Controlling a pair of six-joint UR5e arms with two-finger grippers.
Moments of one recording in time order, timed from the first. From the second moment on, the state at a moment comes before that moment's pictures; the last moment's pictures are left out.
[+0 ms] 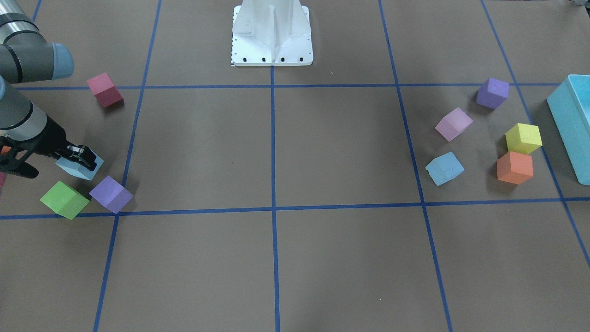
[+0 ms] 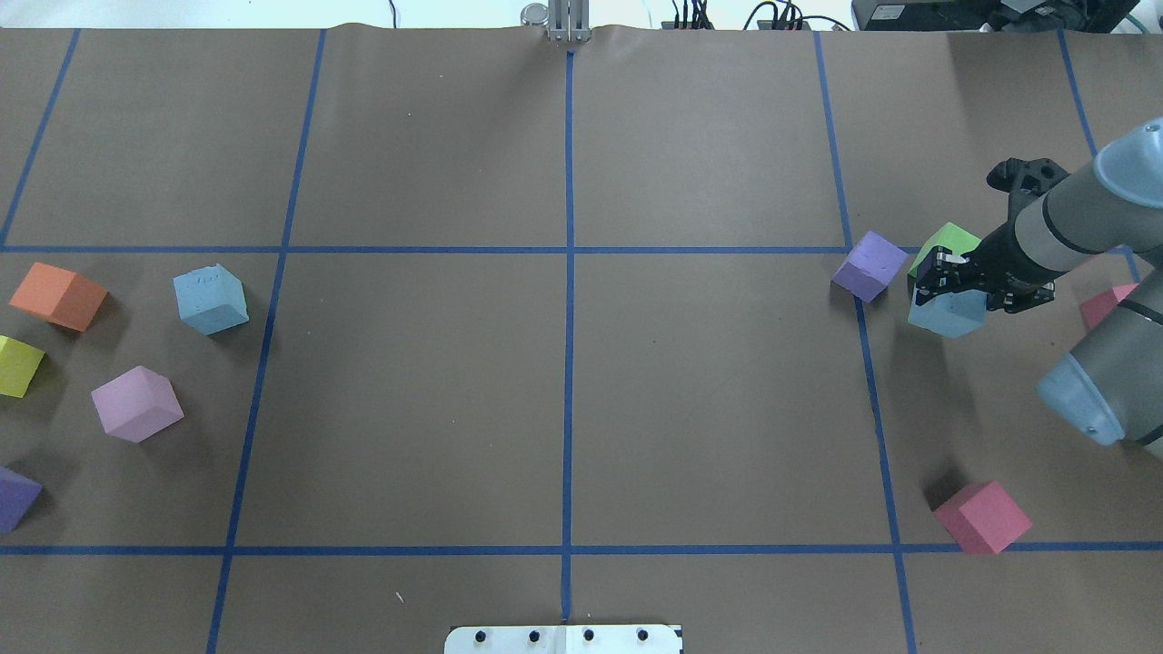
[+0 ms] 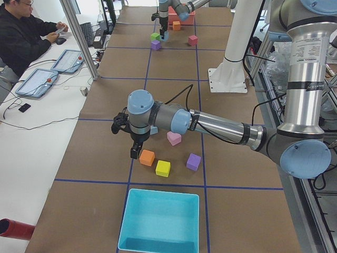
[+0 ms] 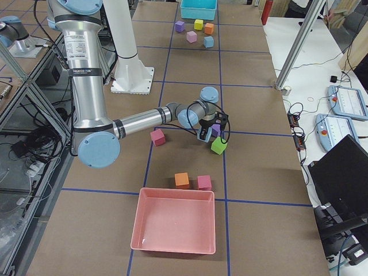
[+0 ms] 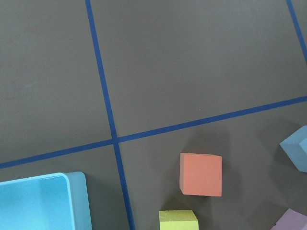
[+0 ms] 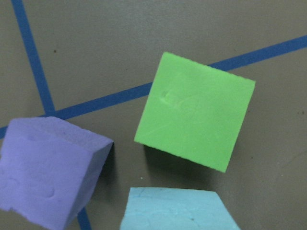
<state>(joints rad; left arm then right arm) -1.52 -1.57 -1.82 -1.60 -2.37 -0.01 0.93 -1.48 1.75 -1.23 2.18 1.12</state>
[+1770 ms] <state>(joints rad) -1.52 -1.55 -1.81 -1.59 -2.38 -0.01 0.64 -0.97 1.81 -1.66 1.95 0.90</state>
